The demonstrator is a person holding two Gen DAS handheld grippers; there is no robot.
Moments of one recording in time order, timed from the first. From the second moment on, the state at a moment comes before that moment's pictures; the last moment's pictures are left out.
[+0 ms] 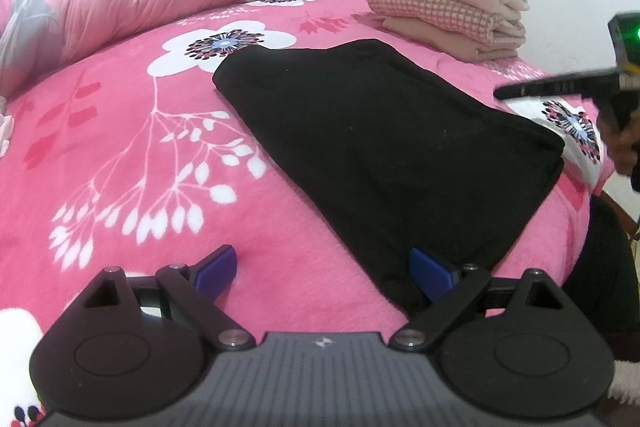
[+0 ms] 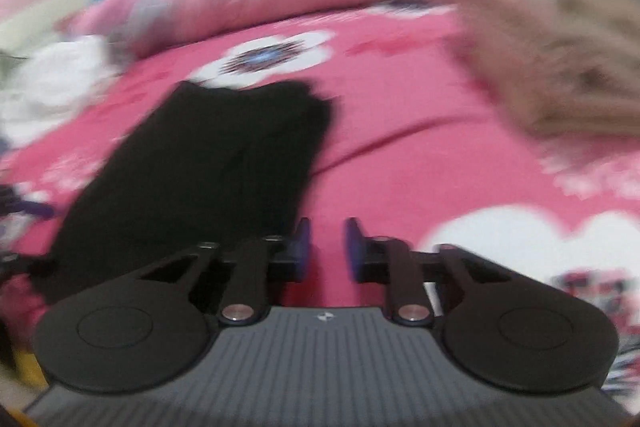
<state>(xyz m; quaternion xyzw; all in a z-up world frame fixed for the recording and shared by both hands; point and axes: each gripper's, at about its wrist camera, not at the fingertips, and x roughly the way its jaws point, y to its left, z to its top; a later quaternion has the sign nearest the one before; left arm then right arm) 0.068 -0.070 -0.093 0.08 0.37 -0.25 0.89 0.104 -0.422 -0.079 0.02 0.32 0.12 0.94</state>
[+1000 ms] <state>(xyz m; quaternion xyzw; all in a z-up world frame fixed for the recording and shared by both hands) 0.072 -0.062 -0.097 0.07 0.36 -0.27 0.89 0.138 -0.462 -0.079 0.12 0.32 0.10 0.93</state>
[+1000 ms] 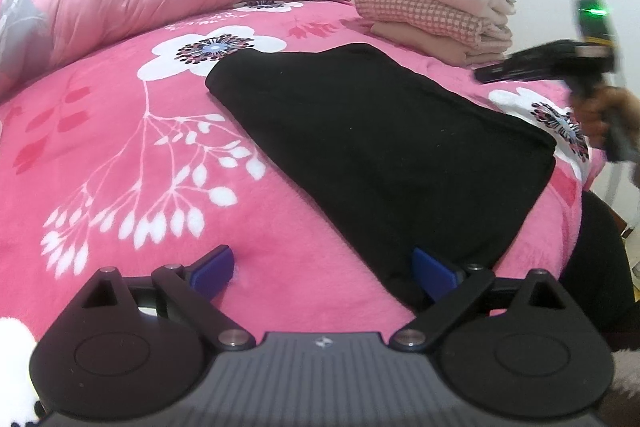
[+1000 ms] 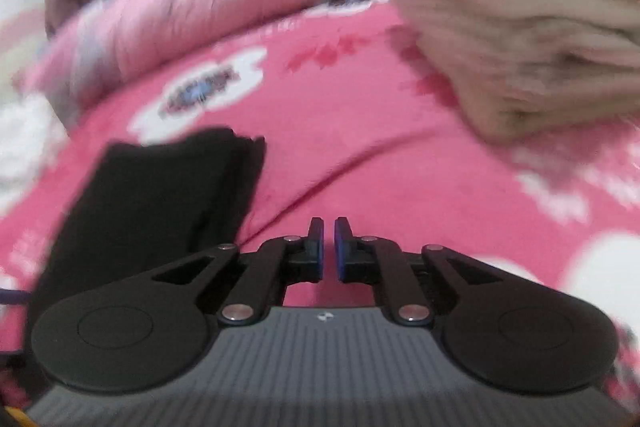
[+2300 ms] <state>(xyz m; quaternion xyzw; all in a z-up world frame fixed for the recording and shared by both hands) -0.017 -0.140 -0.083 0.34 0.24 -0.30 0.86 0.005 -0.476 -0.124 0.35 0.27 0.12 0.89</state>
